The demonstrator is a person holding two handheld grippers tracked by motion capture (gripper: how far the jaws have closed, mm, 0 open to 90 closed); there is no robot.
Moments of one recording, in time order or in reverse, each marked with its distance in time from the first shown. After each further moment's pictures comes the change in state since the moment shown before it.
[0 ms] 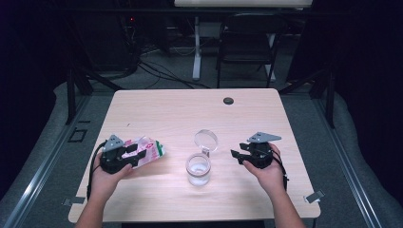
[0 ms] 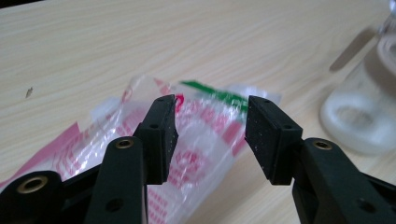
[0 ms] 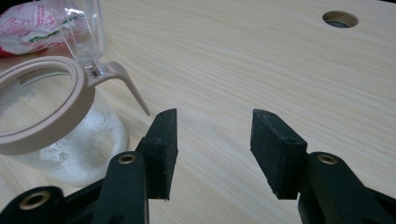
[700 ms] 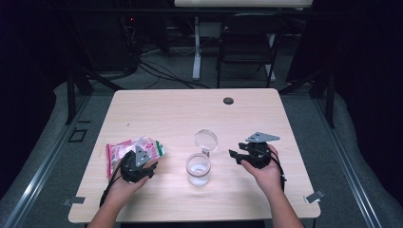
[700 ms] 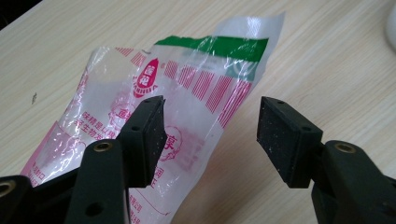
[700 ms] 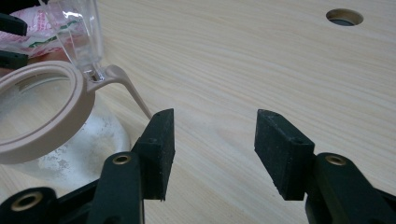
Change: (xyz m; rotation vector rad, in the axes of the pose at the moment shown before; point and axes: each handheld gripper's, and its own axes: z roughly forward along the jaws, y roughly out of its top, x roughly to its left) left arm -0.039 -0.015 0.045 0.163 0.174 0.285; right arm 0.002 -0.001 0.006 -0.009 0.003 0.021
